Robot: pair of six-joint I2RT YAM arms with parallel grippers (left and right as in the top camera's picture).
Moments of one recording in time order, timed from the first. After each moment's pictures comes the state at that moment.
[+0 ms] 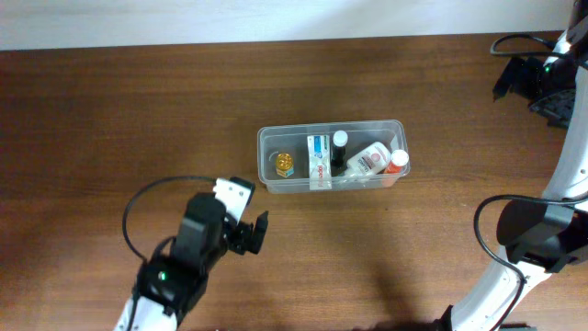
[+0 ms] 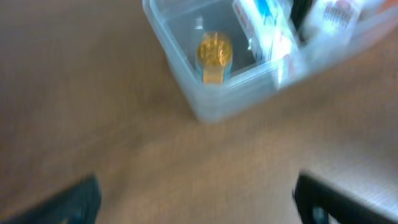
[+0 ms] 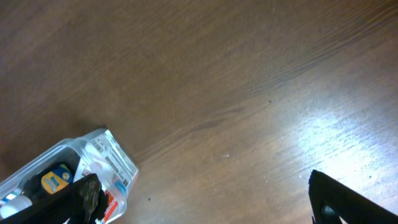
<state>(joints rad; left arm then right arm) -0.44 0.91 0.48 -0.23 -0.01 0.01 -0.35 2.09 2.45 -1.69 -0.02 0.24</state>
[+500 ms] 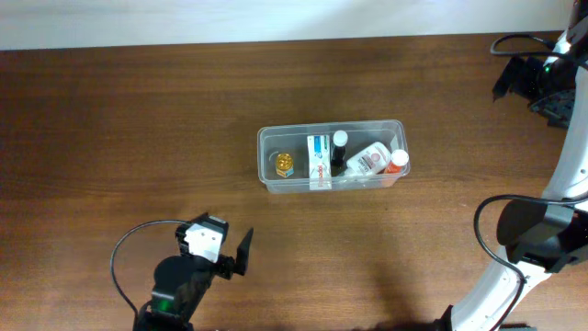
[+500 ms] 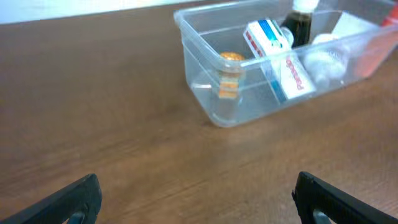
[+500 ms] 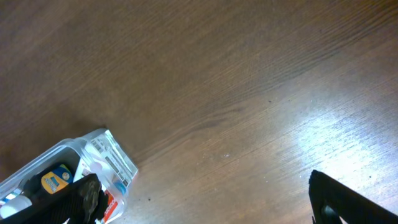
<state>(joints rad) -0.28 0.49 0.01 0.12 0.12 0.02 -0.35 2.09 2.45 -1.69 -0.02 0.24</state>
